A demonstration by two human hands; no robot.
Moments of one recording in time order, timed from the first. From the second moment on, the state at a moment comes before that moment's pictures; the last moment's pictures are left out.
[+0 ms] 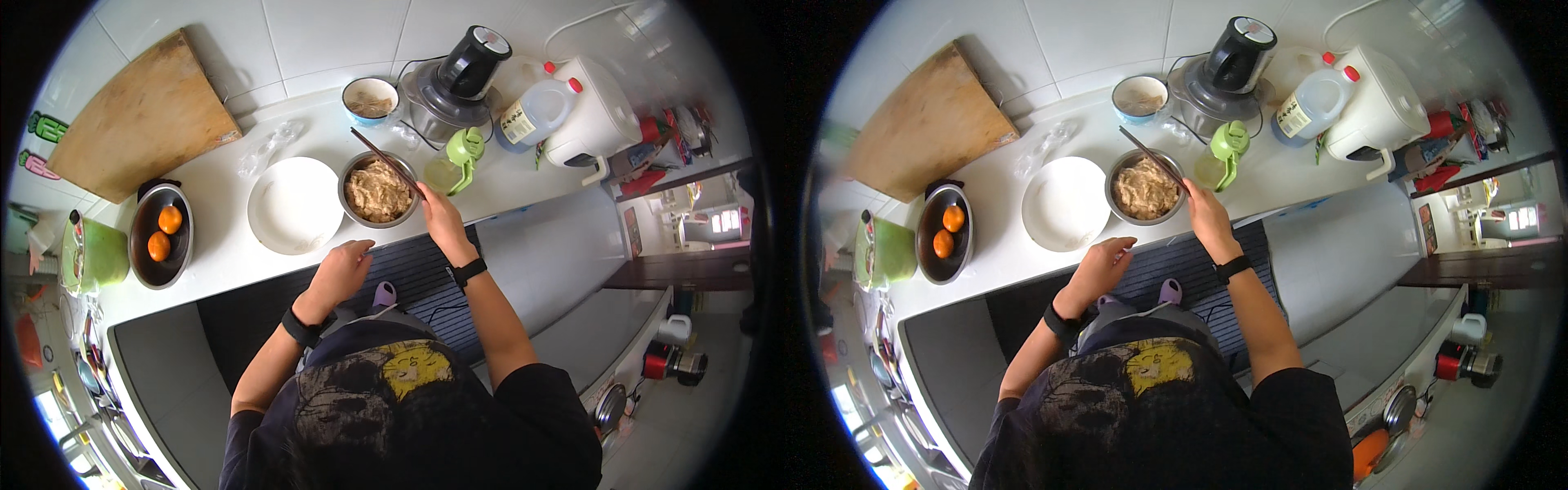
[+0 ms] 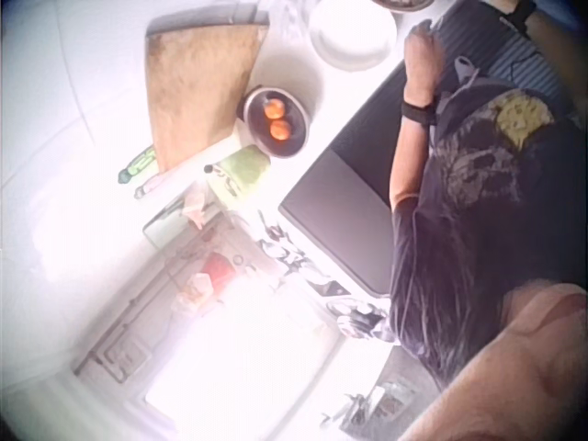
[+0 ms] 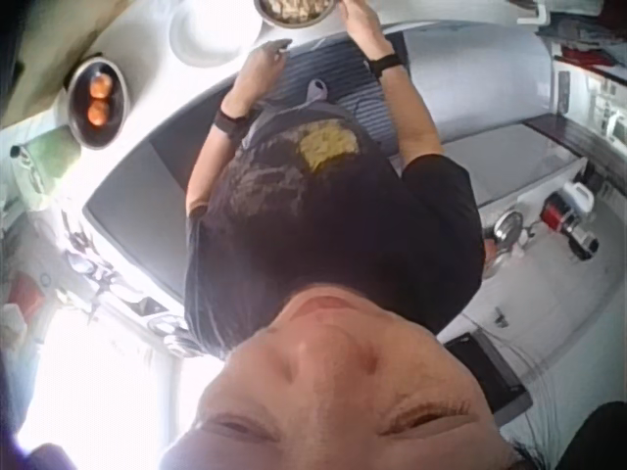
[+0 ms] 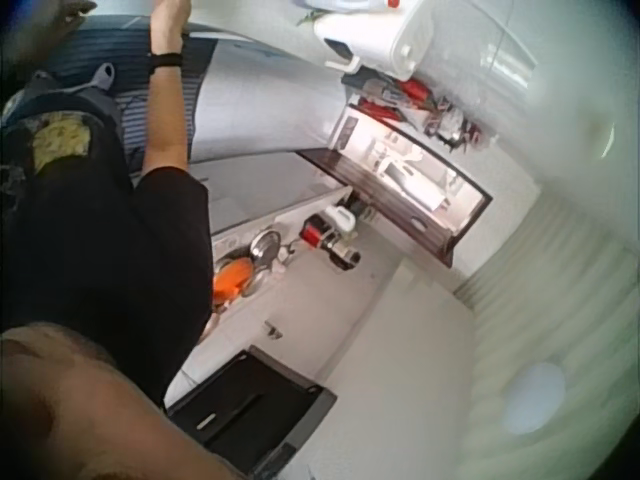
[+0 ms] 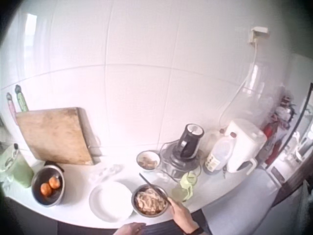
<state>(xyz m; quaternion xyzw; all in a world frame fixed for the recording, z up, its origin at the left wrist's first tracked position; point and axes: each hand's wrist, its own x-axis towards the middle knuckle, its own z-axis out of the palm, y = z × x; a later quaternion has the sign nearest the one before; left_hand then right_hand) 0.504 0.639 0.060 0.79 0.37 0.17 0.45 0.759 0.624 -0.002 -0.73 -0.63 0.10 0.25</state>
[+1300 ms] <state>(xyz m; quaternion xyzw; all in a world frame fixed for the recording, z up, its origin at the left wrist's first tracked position) 0.548 0.641 0.021 0.67 0.56 0.25 0.42 0.718 0.675 0.009 -0.55 -0.78 0.13 0.26</state>
